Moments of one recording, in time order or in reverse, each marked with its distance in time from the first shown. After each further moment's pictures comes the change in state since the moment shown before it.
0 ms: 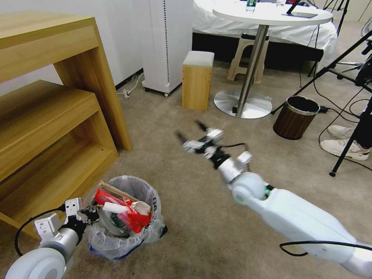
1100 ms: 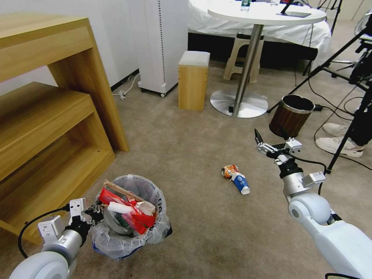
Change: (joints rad) left arm 0.020 -0.038 0.009 -0.025 0.076 -0.012 0.047; right arm -0.480 -0.027 0.539 -0.013 -0.167 0.093 -0.054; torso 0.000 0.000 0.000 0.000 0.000
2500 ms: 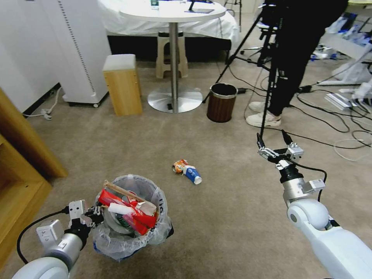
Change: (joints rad) left arm 0.027 -0.043 -0.011 -0.019 0.060 -0.022 0.035; right arm -0.040 0.052 0.033 -0.015 -0.047 0.042 -0.007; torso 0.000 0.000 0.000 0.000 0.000
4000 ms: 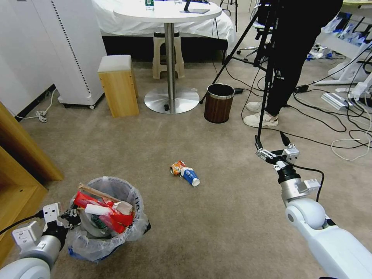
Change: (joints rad) left arm 0.011 -0.020 -0.132 0.059 -0.016 0.034 -0.045; right arm 0.037 0.017 -0.034 -0.048 -0.057 -0.023 0.027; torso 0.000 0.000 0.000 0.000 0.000
